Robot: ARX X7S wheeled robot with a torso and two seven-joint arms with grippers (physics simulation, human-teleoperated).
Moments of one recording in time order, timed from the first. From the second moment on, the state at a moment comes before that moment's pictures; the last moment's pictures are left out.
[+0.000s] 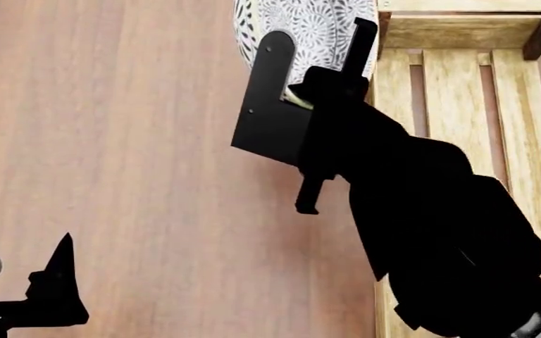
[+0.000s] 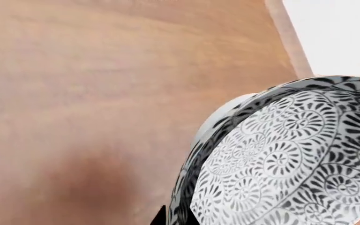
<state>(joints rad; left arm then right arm) -0.21 -0.32 0.01 0.50 -0.57 -0.67 -0.27 1.28 0.49 -1.04 0.18 -0.05 0.49 -0.37</state>
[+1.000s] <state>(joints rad) -0.20 -0.34 0.02 0.54 -0.63 -0.70 -0.28 1.18 0.93 -1.02 -0.19 -0.06 0.81 -0.45</state>
